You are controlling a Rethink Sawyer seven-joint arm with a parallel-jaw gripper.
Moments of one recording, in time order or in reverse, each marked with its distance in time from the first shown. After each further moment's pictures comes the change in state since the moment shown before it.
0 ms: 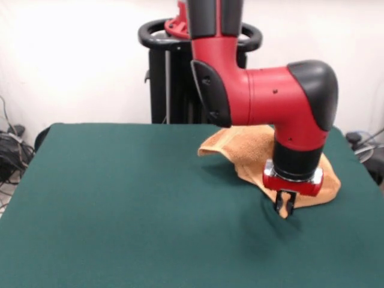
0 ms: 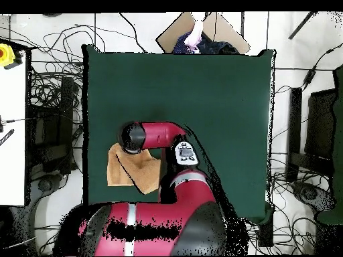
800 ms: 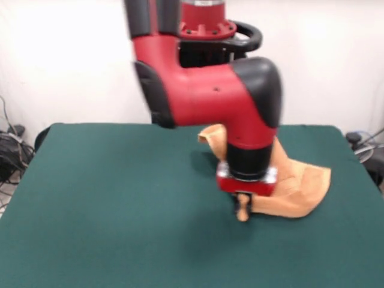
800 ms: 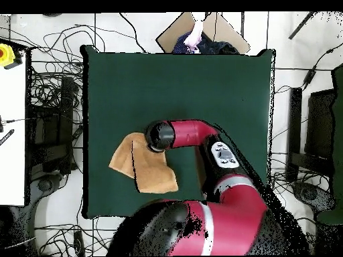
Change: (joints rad) arm -0.225 -0.037 0.121 0.015 -0.227 0.020 -0.003
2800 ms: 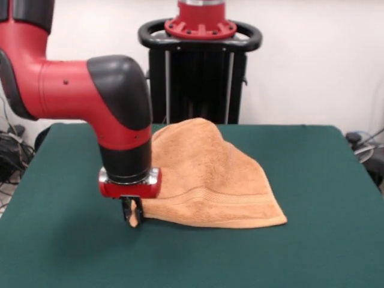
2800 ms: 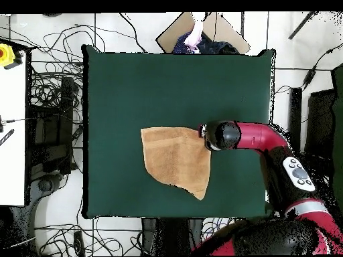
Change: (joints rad) arm -0.375 0.014 0.147 -0.083 -0.229 0.130 -0.323
